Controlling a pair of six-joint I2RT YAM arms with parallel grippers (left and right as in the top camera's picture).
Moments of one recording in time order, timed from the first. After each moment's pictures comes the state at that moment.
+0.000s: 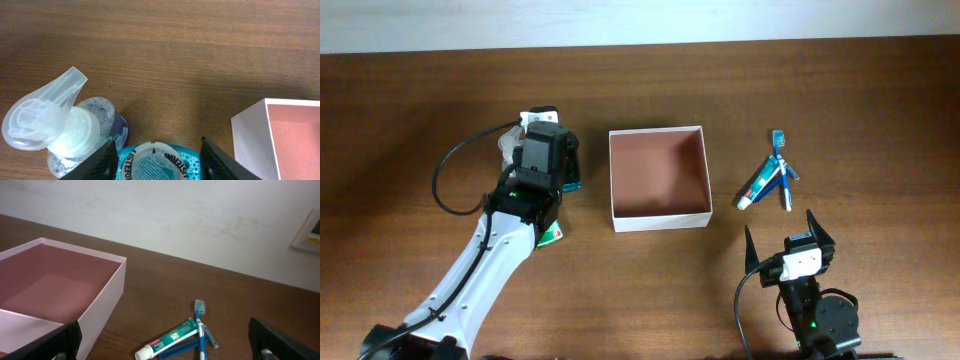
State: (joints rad) left arm -0.30 1.46 0.97 -0.24 -0.32 -0.25; right arm 0.22 0.01 0.01 -0.07 0.07 -0.18
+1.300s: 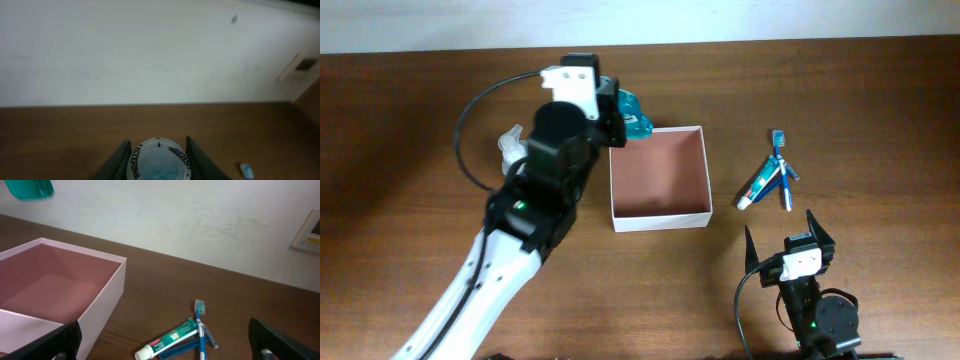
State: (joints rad) left arm -0.50 1.35 1.20 -0.09 -0.21 -0.28; right arm 0.22 0.01 0.01 -0.07 0.07 -0.18
